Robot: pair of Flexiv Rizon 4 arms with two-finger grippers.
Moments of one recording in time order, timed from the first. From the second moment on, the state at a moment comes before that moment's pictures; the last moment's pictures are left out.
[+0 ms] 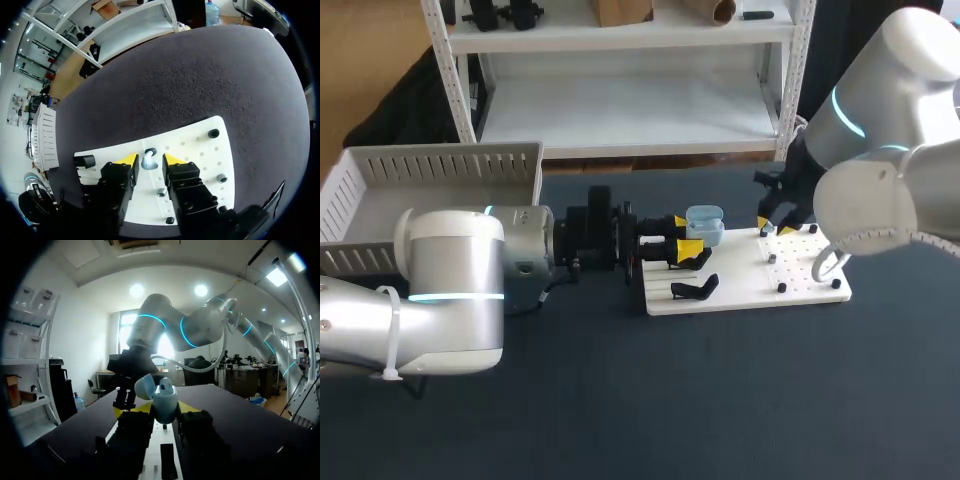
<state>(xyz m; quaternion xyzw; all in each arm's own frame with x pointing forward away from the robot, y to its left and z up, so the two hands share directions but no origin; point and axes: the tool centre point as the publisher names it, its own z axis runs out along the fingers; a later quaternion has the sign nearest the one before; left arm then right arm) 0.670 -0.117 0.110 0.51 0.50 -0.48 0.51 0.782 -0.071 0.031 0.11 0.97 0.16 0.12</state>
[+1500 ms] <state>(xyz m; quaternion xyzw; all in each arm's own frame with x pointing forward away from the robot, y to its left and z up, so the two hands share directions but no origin) 0.670 -0.117 0.110 0.51 0.50 -0.48 0.51 0.780 -0.071 0.044 0.11 0.98 0.16 0.11</state>
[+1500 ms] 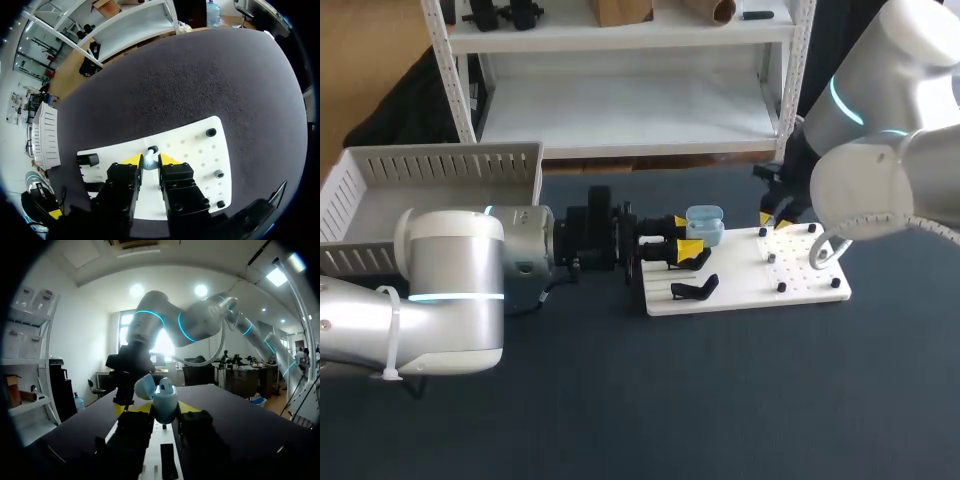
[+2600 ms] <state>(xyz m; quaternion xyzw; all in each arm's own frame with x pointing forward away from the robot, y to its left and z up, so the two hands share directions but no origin) 0.670 -0.117 0.110 0.51 0.50 -0.48 0.51 0.710 -0.097 0.189 0.01 0.99 0.10 0.11</state>
